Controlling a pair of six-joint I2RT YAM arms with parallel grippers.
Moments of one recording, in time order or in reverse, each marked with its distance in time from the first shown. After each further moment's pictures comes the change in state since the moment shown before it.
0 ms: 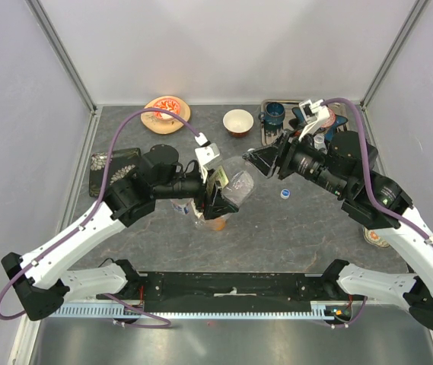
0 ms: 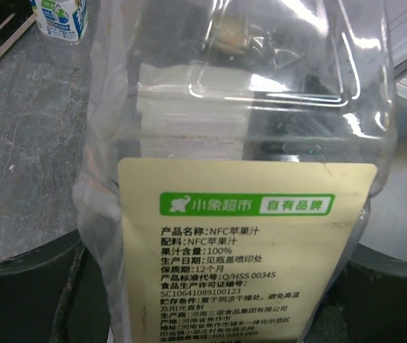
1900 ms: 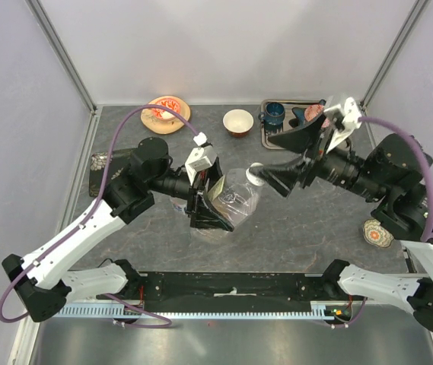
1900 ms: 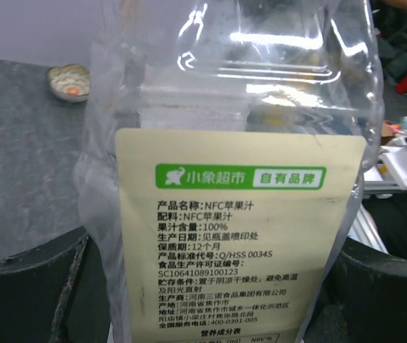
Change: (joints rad) left arm 0.053 0.016 -0.003 0.243 0.599 -0.158; right arm 0.020 -0.061 0.123 0.013 -0.281 -0.325
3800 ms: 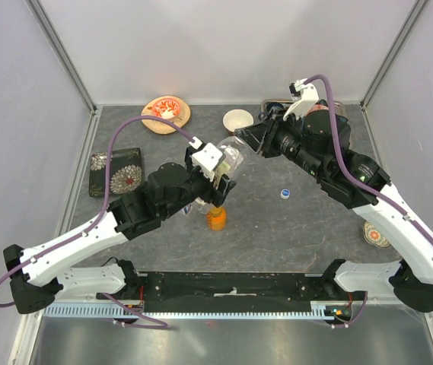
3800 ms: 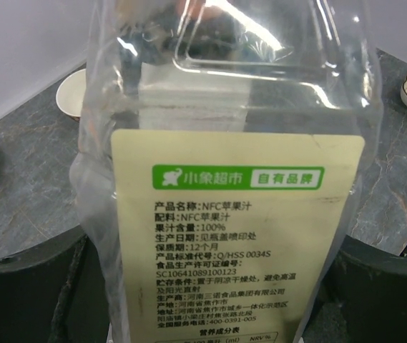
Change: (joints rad) left arm -0.245 -0.044 -0.079 -0.074 -1.349 0.251; right arm -0.002 0.248 0.044 -0.051 0.485 0.355
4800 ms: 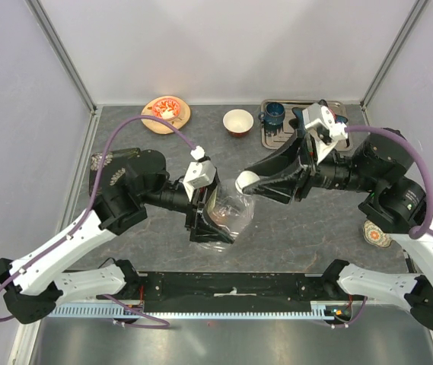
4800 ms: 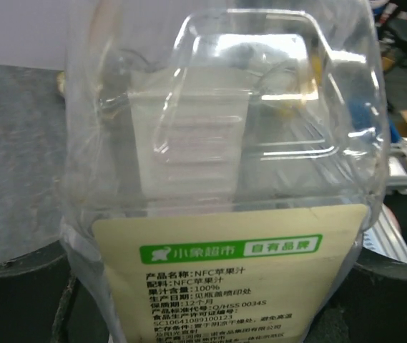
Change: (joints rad) left arm 0.117 -0.053 0.084 -0.062 1.073 -0.127; right arm -0.006 -0.177 -0.037 0.122 -0.800 -0.332
